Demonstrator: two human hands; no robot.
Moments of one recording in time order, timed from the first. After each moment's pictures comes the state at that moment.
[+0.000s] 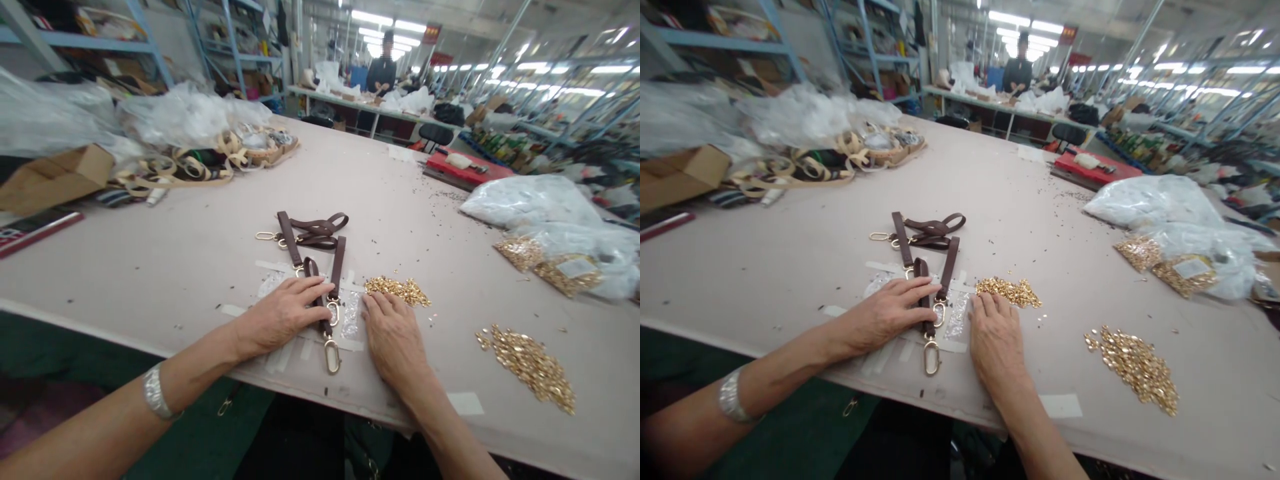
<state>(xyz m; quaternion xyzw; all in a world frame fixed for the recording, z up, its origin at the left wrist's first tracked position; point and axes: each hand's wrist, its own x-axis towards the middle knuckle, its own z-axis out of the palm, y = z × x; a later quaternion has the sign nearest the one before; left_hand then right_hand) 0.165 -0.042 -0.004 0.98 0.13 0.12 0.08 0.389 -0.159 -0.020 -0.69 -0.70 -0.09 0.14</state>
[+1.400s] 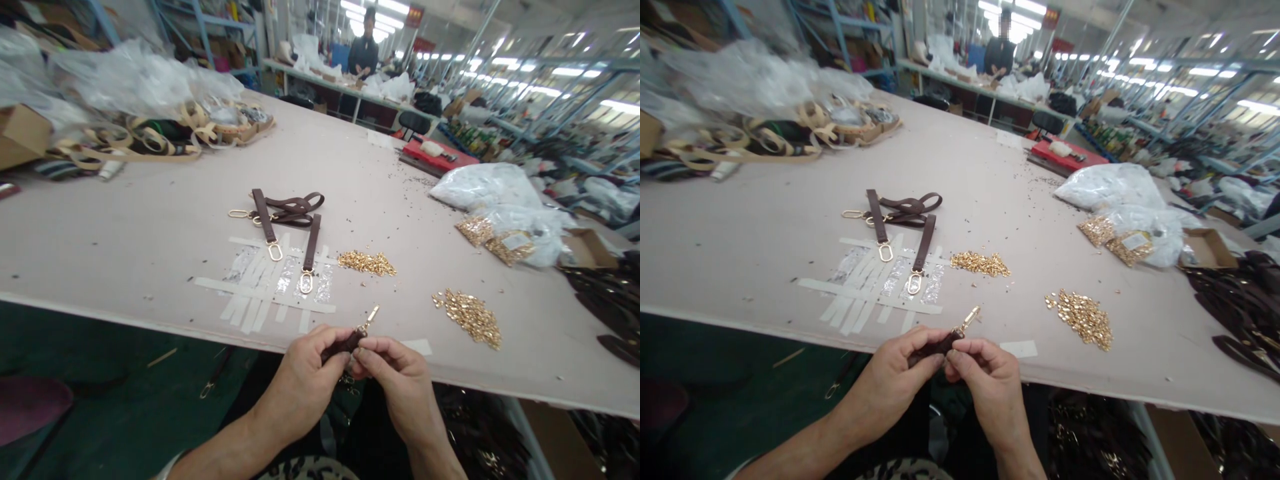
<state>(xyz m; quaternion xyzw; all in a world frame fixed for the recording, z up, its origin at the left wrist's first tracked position) 0.228 -0.200 0.021 0.61 0.34 0.25 0.67 0.371 -0.279 0.009 -0.62 -0.28 0.48 0.56</state>
